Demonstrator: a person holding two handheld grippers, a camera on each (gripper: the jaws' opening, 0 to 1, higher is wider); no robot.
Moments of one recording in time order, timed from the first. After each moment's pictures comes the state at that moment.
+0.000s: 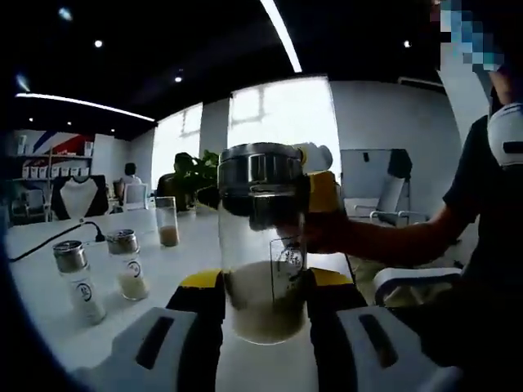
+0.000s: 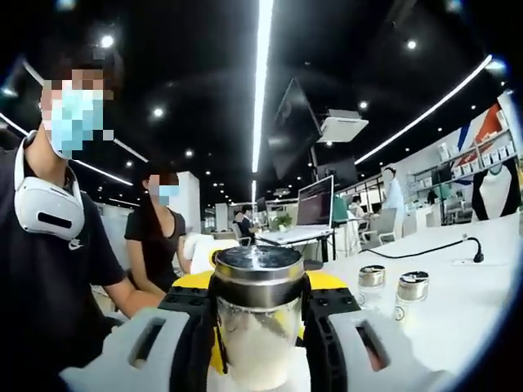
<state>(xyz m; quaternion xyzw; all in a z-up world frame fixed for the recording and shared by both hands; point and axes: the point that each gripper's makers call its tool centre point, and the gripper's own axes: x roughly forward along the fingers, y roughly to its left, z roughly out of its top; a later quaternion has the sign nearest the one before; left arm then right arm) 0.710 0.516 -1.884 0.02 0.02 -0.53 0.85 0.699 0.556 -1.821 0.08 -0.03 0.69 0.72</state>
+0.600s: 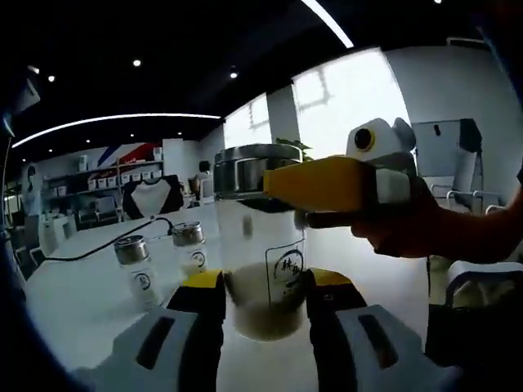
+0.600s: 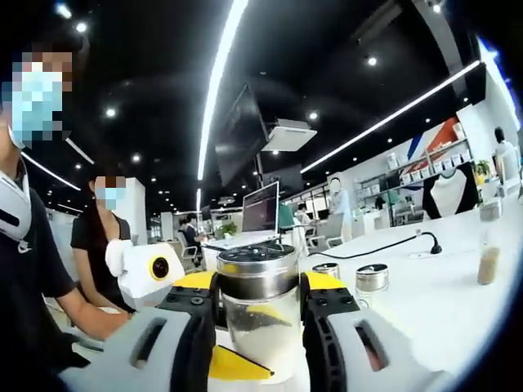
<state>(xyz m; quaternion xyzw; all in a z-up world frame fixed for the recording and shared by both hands) 0.749 0.541 -1.890 0.08 0.01 -0.33 0.94 0.736 0.560 -1.829 0.10 -0.03 0.56 0.82</state>
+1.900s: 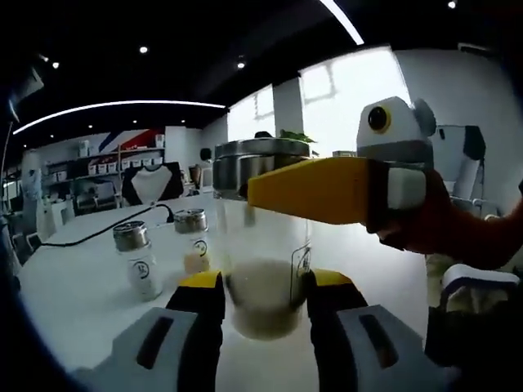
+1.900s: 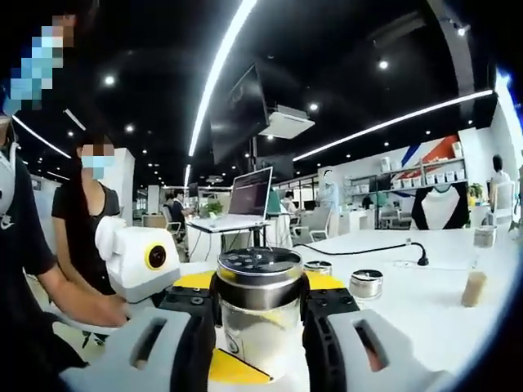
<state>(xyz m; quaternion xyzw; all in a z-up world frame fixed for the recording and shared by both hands) 0.753 0.542 -1.895 0.04 0.04 -0.37 0.93 0.740 0.569 -1.829 0.01 -0.03 0.54 0.84</state>
